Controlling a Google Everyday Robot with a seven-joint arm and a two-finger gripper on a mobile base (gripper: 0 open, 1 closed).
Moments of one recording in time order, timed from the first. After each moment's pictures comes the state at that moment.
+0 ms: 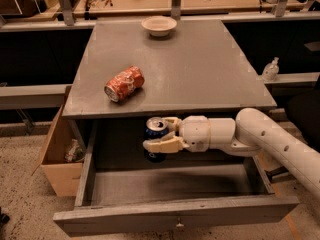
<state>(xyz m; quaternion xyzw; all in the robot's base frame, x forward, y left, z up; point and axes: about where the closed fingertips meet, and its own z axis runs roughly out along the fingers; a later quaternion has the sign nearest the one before) 0.512 0.014 0.780 -0.48 0.56 0.48 0.48</state>
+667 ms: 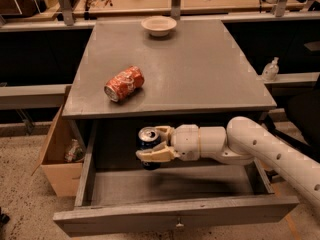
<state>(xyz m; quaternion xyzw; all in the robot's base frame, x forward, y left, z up) 0.505 0.036 0.750 -0.50 0.57 0.44 0.48</state>
